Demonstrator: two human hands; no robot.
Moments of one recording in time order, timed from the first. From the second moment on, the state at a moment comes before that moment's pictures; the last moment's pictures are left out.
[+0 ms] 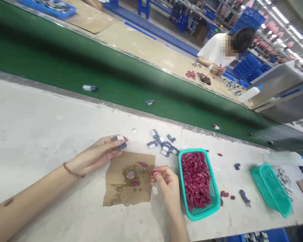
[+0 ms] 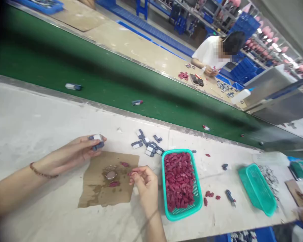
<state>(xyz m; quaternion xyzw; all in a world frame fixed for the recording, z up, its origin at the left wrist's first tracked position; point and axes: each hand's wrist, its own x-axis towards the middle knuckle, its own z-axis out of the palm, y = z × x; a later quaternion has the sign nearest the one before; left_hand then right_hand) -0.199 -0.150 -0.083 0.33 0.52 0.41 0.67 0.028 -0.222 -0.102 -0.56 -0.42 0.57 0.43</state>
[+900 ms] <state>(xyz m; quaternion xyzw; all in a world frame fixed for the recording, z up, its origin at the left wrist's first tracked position) -0.202 -0.207 -0.116 0.42 0.52 0.38 0.63 -0.016 -0.207 -0.105 -0.47 -0.78 0.37 0.19</state>
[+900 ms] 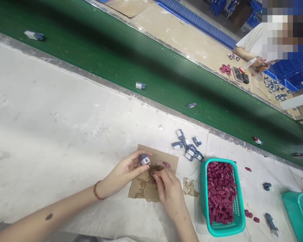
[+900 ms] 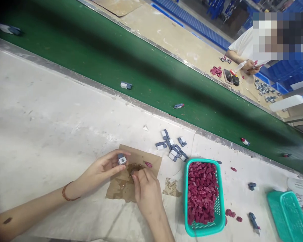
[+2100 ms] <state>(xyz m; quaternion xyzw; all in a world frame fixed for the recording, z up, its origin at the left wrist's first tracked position) -0.207 -0.215 -0.113 0.63 0.38 0.29 0.61 -0.021 -0.206 -0.087 -0.48 -0.57 0.58 0.32</state>
